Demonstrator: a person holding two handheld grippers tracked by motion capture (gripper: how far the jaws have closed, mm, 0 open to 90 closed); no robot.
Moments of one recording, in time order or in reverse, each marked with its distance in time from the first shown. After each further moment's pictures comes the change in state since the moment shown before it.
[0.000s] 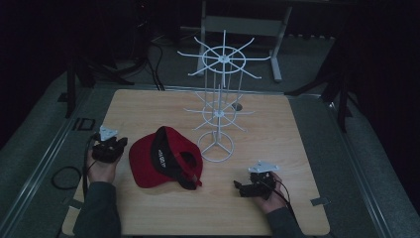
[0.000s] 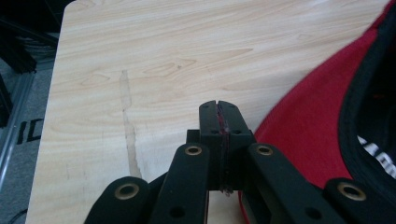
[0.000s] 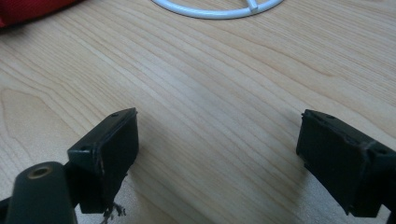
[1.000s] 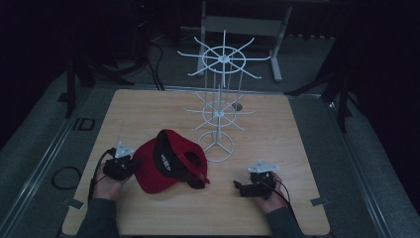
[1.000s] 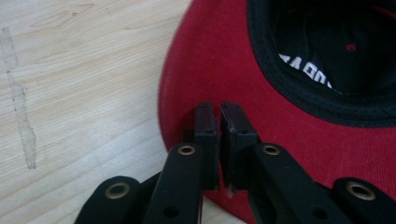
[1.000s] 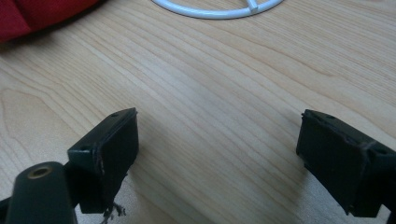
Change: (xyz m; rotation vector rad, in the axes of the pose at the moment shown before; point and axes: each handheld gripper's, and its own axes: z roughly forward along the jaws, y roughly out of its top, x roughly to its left) left arm -0.041 -0.033 -0.013 0.116 -0.182 0.156; right arm 0.000 0.000 0.000 -0.002 -0.001 -0.003
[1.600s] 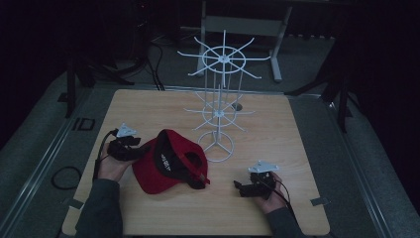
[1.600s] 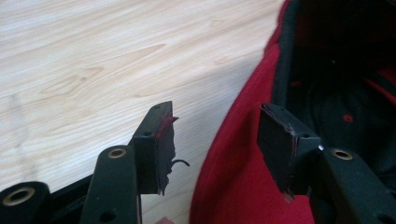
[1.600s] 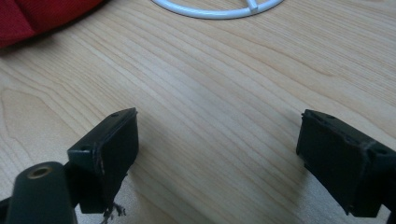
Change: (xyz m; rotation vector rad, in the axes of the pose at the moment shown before) left arm 0.022 0.049 0.015 -0.044 -0.089 -0.007; right arm 0.000 0.000 0.000 0.002 0.001 0.002
